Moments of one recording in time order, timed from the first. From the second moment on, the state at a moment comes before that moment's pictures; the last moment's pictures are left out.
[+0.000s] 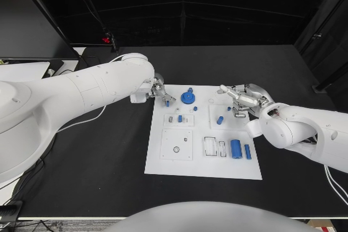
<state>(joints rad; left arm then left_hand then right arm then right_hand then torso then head) 1.40 -0.28 -0.24 0.82 -0.94 0.33 -0.41 1.18 0.18 -0.29 0.29 0.23 1.14 0.02 0.29 0.75 1.47 -0.04 1.58 1.31 1.47 -0.08 1.57 1.31 0.01 1.47 0.08 1.57 1.31 1.15 -0.98 -0.10 1.62 -0.24 -0.42 0.22 1.26 0.09 -0.16 0.29 0.39 0.78 0.20 0.24 0.08 1.47 0.14 1.57 1.31 1.47 0.08 1.57 1.31 0.05 1.38 0.20 1.36 1.31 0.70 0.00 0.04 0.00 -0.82</state>
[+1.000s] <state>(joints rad) 1.40 -0.27 -0.24 0.81 -0.94 0.34 -0.41 1.27 0.16 -0.28 0.28 0.29 1.10 0.04 0.27 0.76 1.46 -0.02 1.58 1.31 1.46 -0.06 1.57 1.31 0.01 1.47 0.07 1.57 1.31 1.15 -0.98 -0.10 1.62 -0.24 -0.42 0.22 1.26 0.09 -0.16 0.29 0.39 0.78 0.20 0.24 0.08 1.47 0.14 1.57 1.31 1.47 0.08 1.57 1.31 0.05 1.38 0.20 1.37 1.31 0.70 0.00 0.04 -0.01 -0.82</state>
